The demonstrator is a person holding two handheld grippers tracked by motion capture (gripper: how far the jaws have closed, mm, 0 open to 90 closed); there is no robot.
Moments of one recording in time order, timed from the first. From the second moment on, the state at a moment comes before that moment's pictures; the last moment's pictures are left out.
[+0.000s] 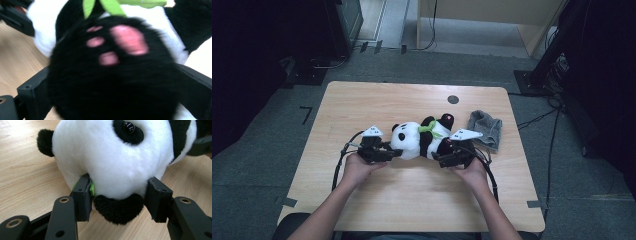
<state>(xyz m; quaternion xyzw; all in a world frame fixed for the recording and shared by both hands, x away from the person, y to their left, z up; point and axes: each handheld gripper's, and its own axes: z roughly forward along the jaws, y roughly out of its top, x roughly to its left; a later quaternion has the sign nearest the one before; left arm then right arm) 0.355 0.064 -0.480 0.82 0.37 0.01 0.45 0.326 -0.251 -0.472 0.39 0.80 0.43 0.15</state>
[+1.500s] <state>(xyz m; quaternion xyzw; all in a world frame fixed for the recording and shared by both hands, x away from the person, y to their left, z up) 0.338 0.067 -0.462 0.81 0.25 0.07 0.52 0.312 -0.266 -0.403 0.43 0.75 0.50 0.04</state>
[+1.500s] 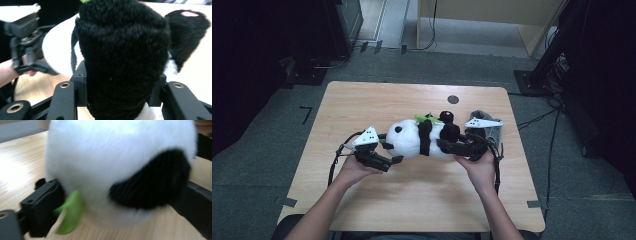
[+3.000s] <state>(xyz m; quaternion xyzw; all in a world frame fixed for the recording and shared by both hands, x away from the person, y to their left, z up) 0.347 0.092 -0.437 0.75 0.35 -0.03 0.57 0.311 -0.258 -0.435 0.32 0.80 0.50 0.09</state>
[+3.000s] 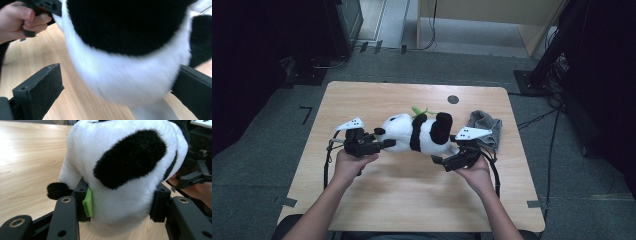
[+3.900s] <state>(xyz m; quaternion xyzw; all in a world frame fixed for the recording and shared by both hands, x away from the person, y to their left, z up) 0.336 0.094 -0.438 0.78 0.26 0.05 0.57 0.307 -0.272 -0.420 0.38 0.78 0.49 0.12</state>
